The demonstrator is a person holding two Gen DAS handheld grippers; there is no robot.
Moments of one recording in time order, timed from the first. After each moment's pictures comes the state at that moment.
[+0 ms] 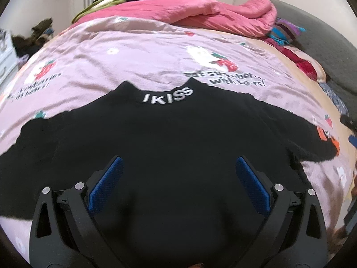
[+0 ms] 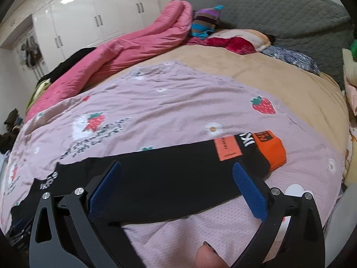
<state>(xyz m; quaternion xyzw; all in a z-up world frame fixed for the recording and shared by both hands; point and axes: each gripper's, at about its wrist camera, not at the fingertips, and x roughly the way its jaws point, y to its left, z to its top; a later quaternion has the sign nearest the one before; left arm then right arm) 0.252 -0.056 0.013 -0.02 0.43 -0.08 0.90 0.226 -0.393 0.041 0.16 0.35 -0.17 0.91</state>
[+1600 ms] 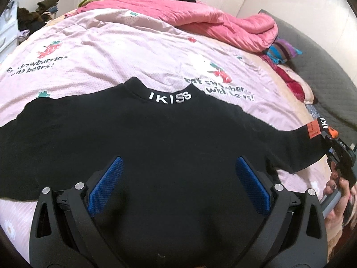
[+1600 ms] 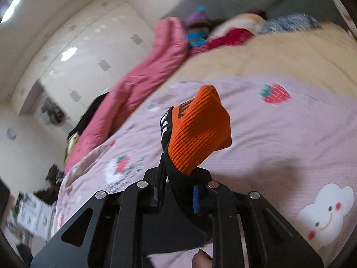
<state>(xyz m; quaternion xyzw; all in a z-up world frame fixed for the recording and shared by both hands) 0.232 -0.015 0.036 -0.12 0.43 -0.10 0.89 0.214 -0.441 0.043 0.32 0.23 -0.06 0.92</state>
